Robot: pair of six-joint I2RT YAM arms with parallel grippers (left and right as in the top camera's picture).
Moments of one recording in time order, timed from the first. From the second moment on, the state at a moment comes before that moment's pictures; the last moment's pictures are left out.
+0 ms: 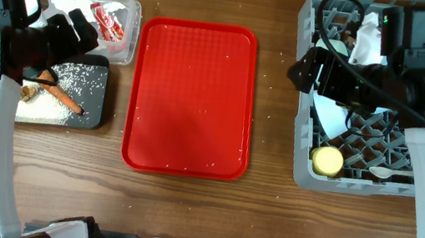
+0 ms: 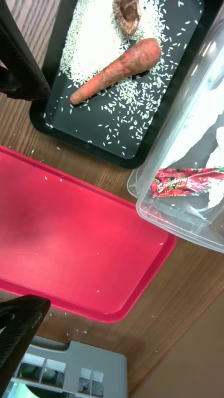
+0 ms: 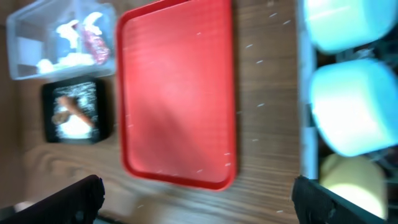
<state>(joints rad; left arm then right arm) 0.22 1.41 1.54 -1.13 0.19 -0.38 0.19 1.49 1.78 -1.35 -0.31 0.35</state>
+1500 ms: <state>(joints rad) 0.22 1.41 1.54 -1.14 0.19 -0.38 0.06 0.02 0.01 0.08 -0.04 0.22</state>
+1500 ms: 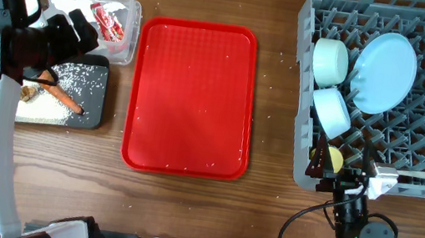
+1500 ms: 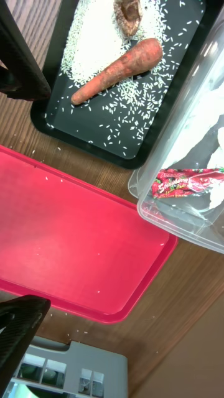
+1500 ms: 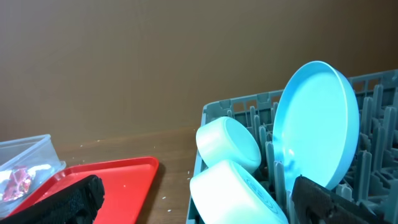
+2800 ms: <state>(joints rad) 0.22 1.41 1.54 -1.14 0.19 -0.38 0.06 0.02 0.01 0.00 -0.04 0.22</state>
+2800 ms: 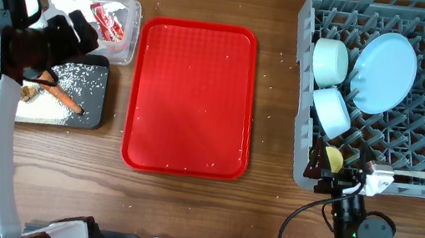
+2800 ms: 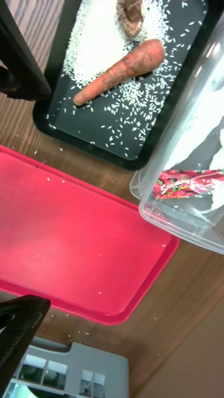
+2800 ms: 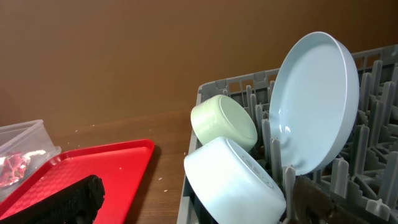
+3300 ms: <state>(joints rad) 0.10 0.47 0.62 -0.32 0.18 -0.31 0.06 0.01 0.01 0.00 -0.04 0.22</state>
